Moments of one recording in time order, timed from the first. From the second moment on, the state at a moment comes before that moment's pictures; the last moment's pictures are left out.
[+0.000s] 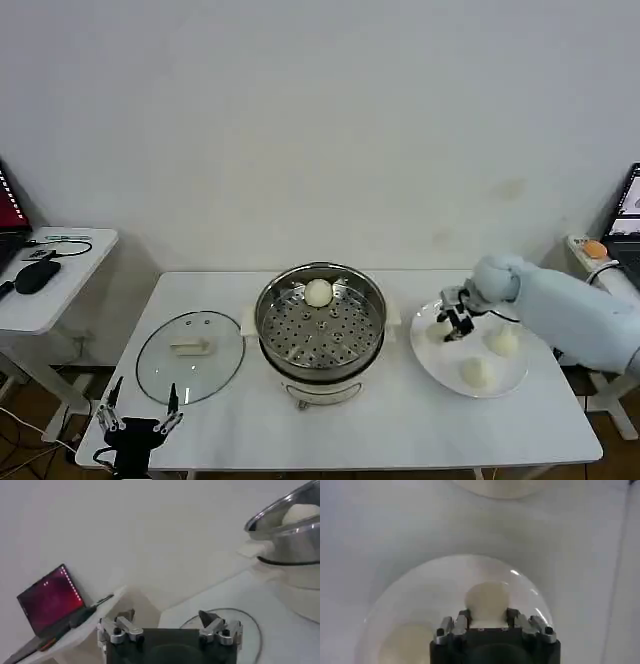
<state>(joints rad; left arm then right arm) 1.82 -1.32 -0.62 -2.18 0.27 0.13 -0.27 0.23 0.71 -1.03 1.25 0.00 -0.17 -1.00</state>
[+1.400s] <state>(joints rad) 1.78 -1.32 -0.64 -2.17 0.20 0.11 -0.28 0.56 1.24 -1.33 1.34 0.55 -0.54 -0.79</state>
